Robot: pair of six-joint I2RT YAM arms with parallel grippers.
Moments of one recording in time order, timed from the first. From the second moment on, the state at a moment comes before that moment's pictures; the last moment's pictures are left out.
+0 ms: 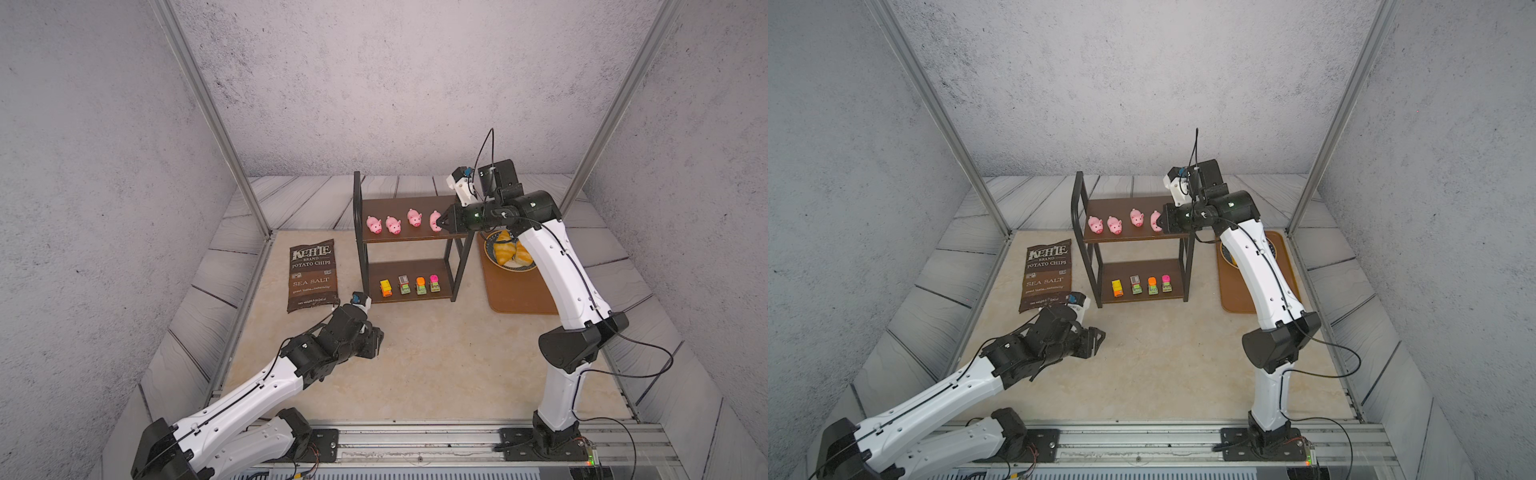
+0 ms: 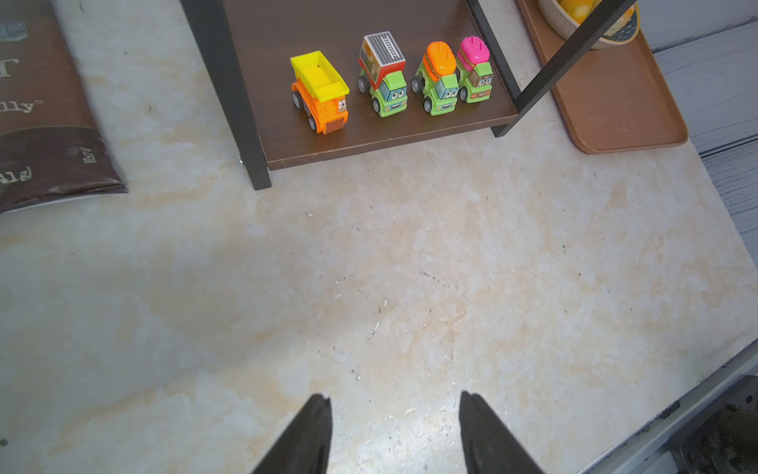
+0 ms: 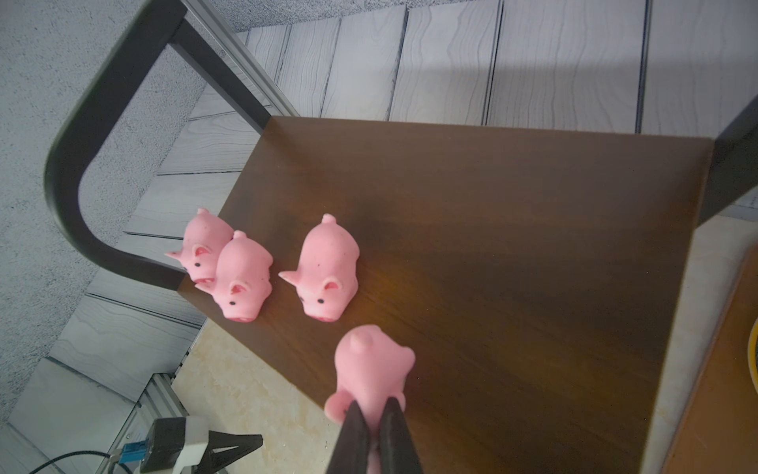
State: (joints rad) left arm -0.77 0.96 0.71 -0.53 -0.07 -0.51; right arm 0.43 1.92 2.39 -1.17 -0.38 0.22
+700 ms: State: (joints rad) left arm -0.76 0.97 0.71 -0.53 -0.07 -0.51; right arm 0.43 1.95 2.43 -1.19 -0.36 0.22
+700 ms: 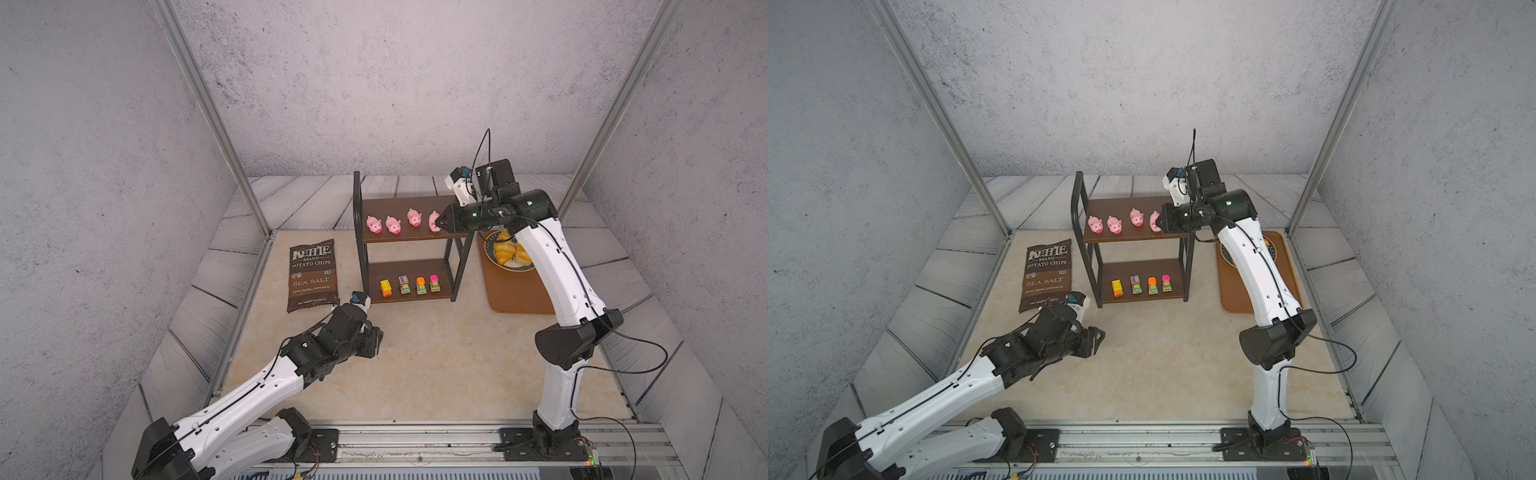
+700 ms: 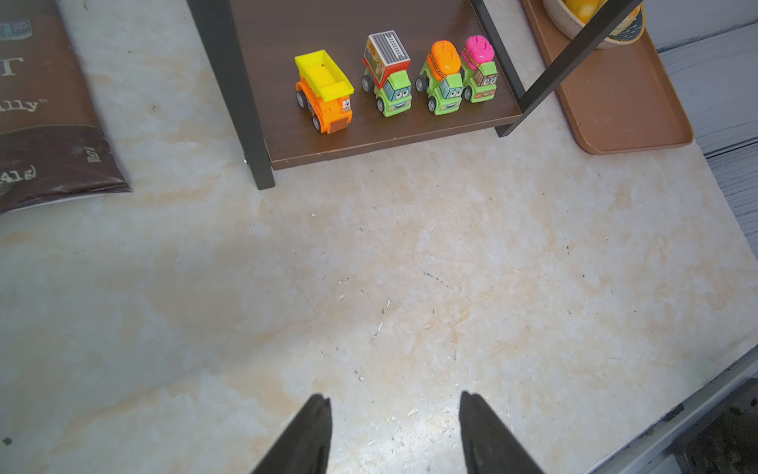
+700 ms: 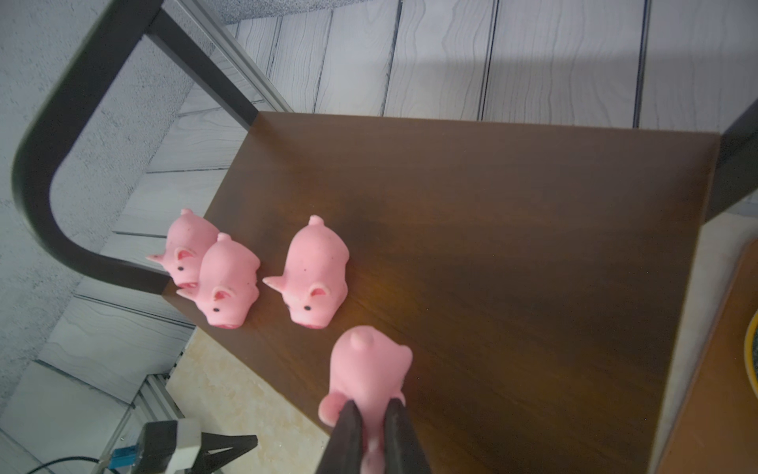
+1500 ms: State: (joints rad) left arm -0.75 0.96 0.71 -0.53 -0.06 -0.50; right arm 0.43 1.97 2.49 -1.19 -0.34 0.21
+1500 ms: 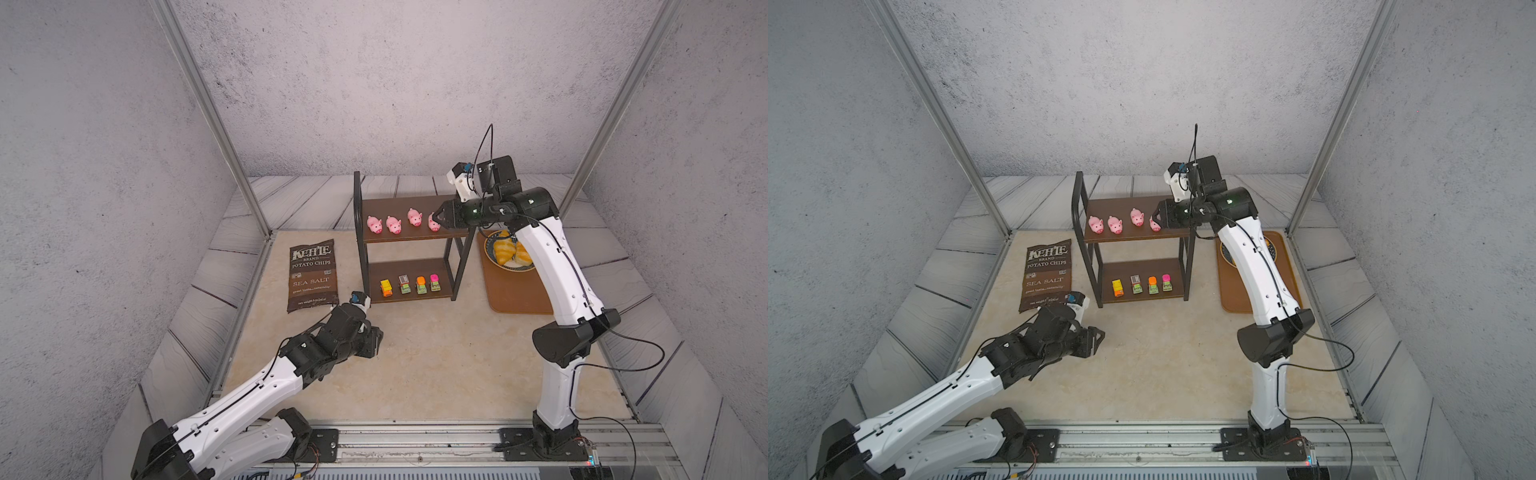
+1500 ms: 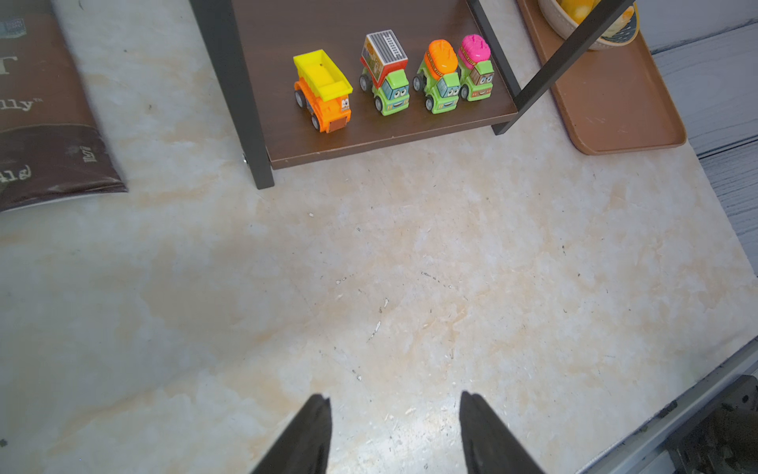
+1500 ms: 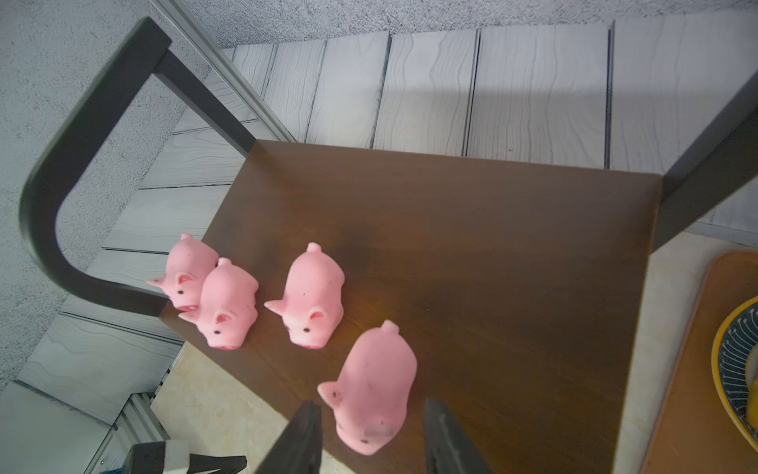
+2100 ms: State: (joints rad) left arm -0.69 0.87 0.74 -0.58 -0.26 -0.46; right arm 0.45 1.76 2.18 -1.01 -0.48 0.10
